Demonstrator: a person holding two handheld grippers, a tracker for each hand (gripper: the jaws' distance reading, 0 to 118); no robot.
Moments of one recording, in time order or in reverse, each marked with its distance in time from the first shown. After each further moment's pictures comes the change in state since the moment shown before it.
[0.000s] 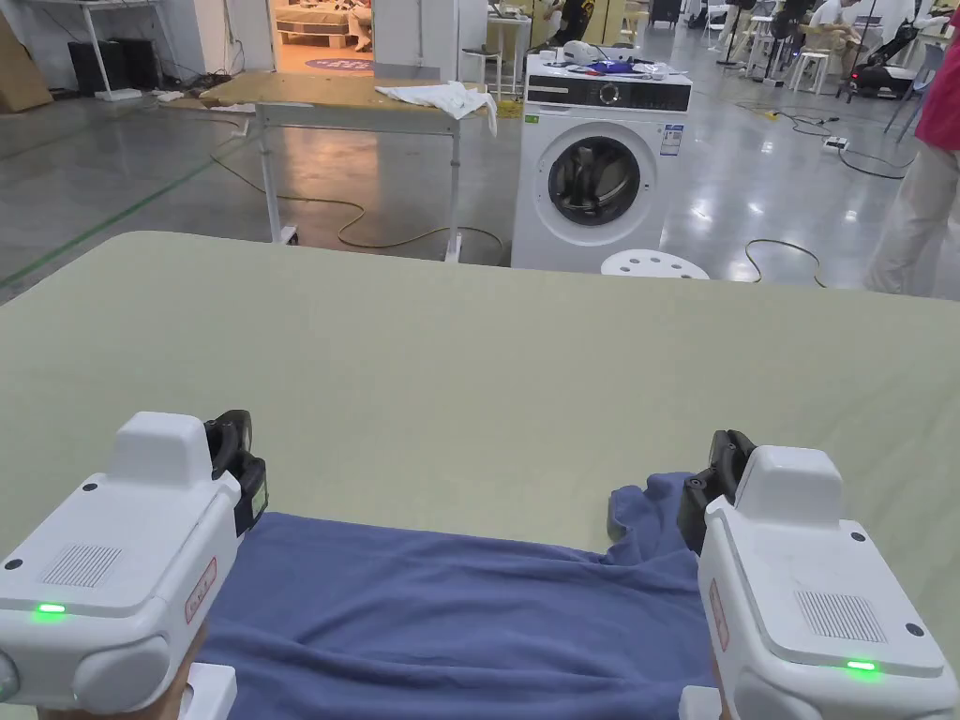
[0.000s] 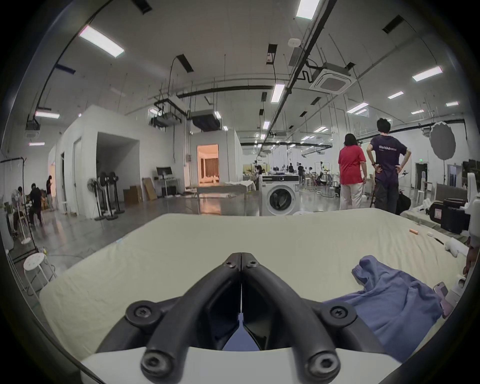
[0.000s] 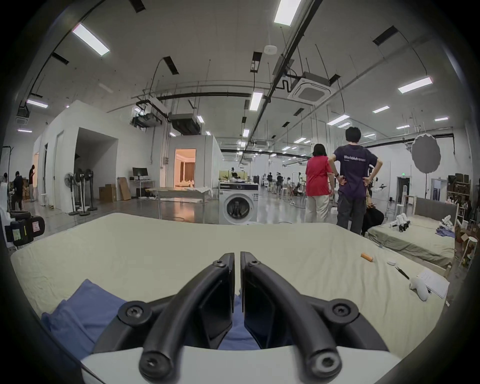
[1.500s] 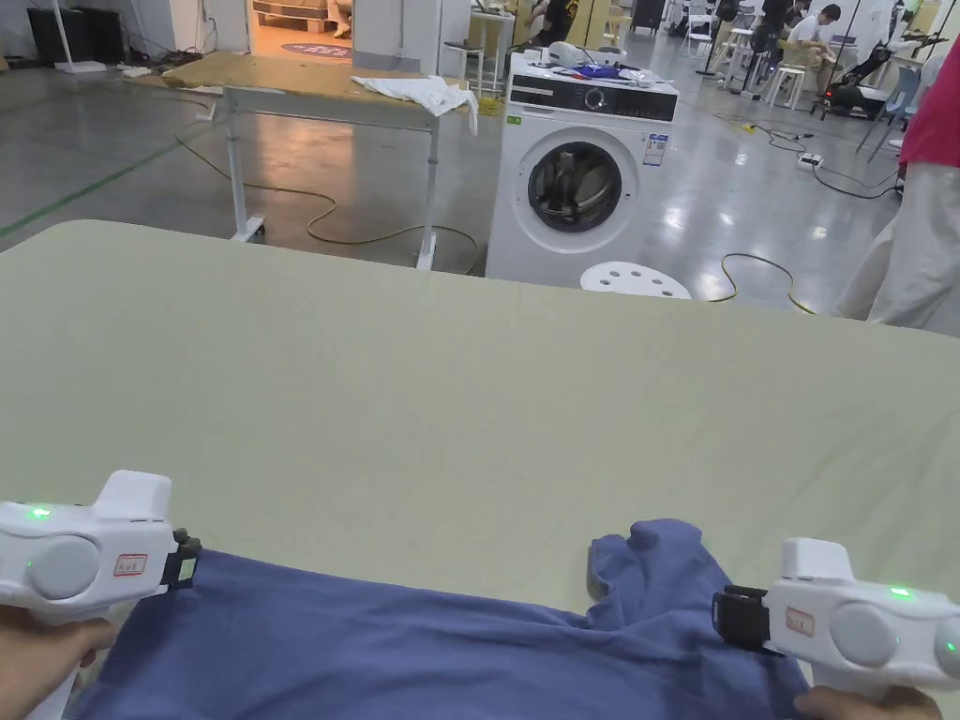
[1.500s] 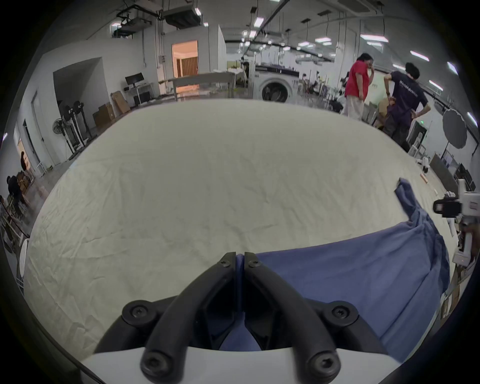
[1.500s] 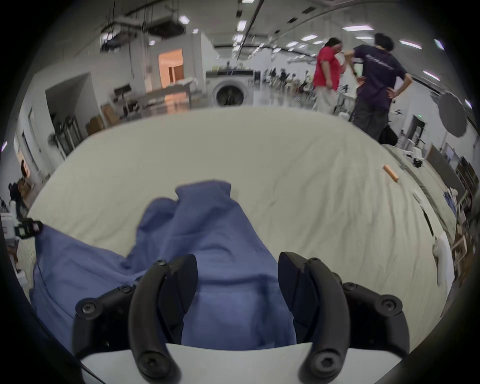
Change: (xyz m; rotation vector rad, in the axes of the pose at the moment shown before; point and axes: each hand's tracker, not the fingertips) left arm -0.064 -0.086 -0.174 -0.668 -0.143 0.029; right arm 0.125 -0.100 -0.196 -0.812 0.060 -0.006
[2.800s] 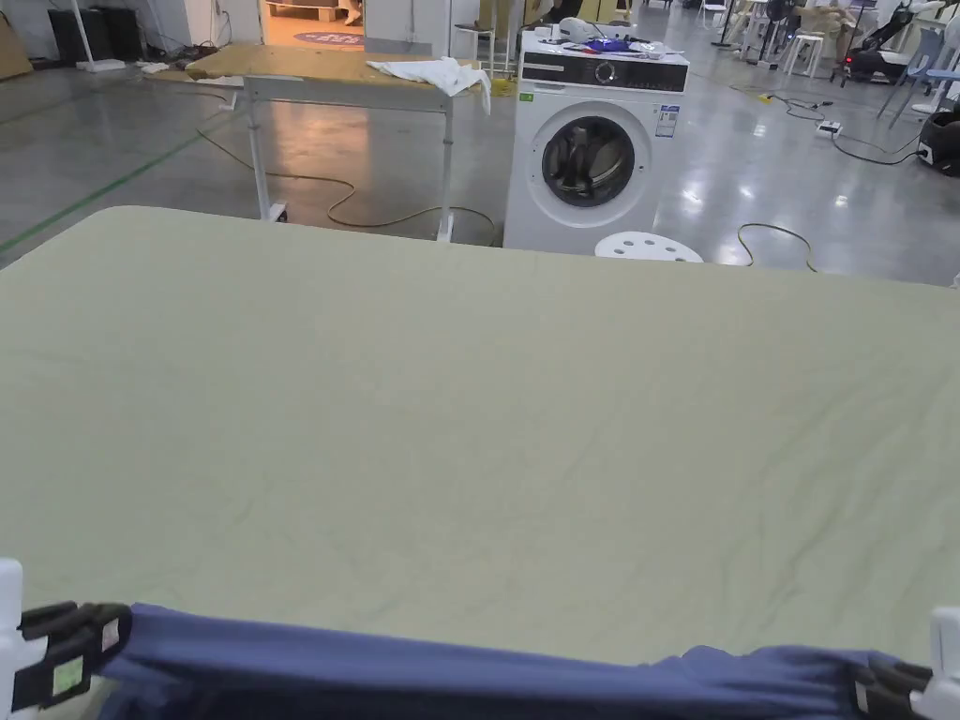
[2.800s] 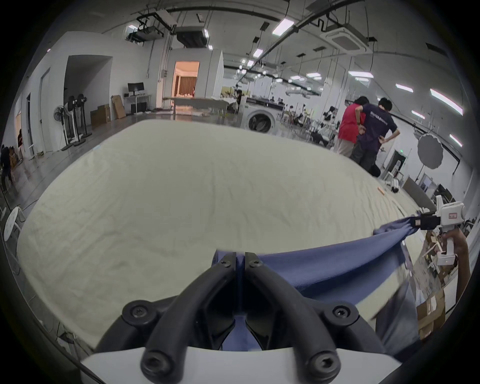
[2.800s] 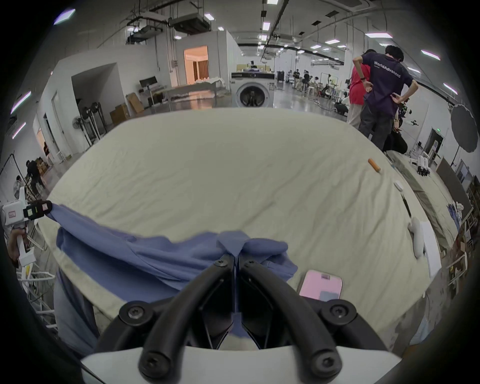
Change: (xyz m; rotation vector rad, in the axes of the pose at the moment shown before) left arm -0.028 -0.135 0.173 0.087 -0.130 0.079; right arm 0.004 -0.140 0.196 0.048 0.076 0.073
